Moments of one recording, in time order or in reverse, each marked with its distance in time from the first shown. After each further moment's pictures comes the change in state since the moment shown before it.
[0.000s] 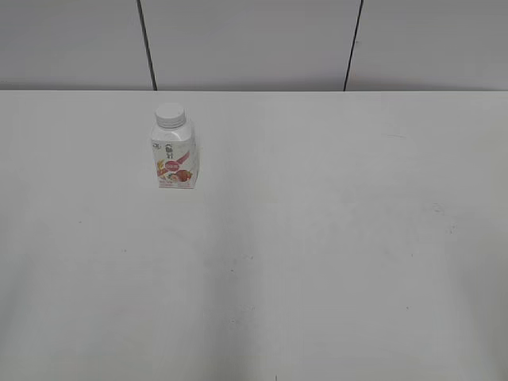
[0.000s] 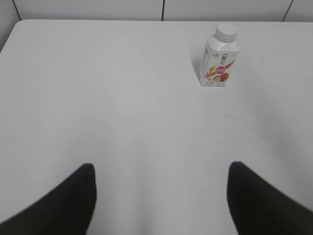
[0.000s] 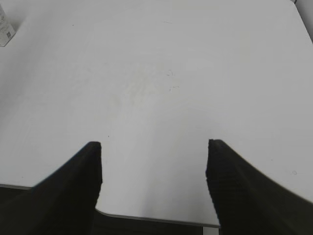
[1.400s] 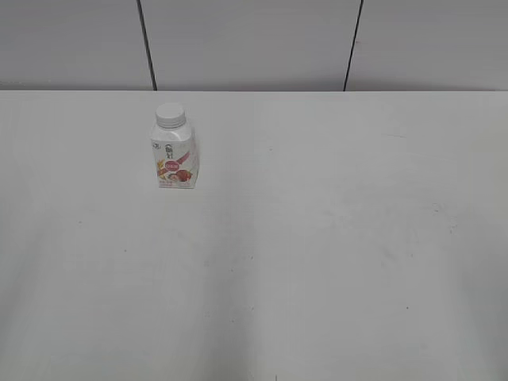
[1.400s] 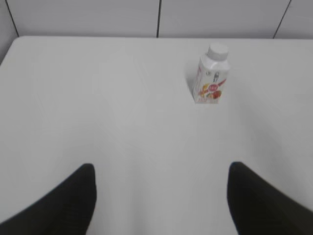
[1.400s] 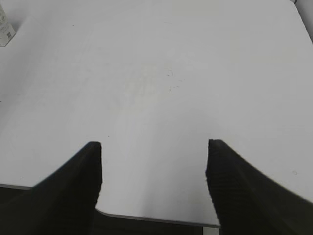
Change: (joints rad) left arm 0.000 0.026 -0.034 -0.007 -0.051 0.005; right arm 0.000 0.000 0.000 0.000 -0.001 0.000
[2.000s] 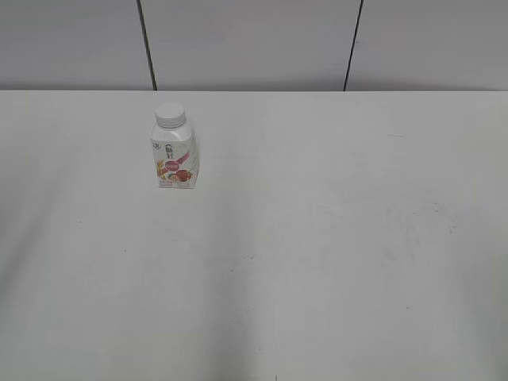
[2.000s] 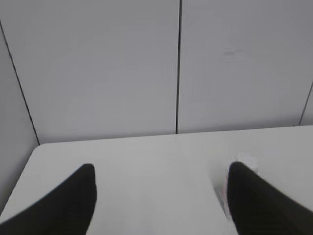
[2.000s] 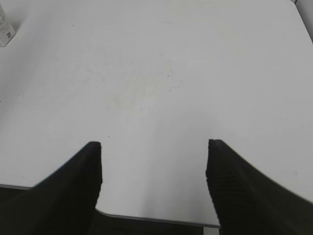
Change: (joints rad) left arm 0.000 0.461 -0.034 0.018 -0.667 0.080; right arm 0.000 0.000 0.000 0.001 0.000 0.000
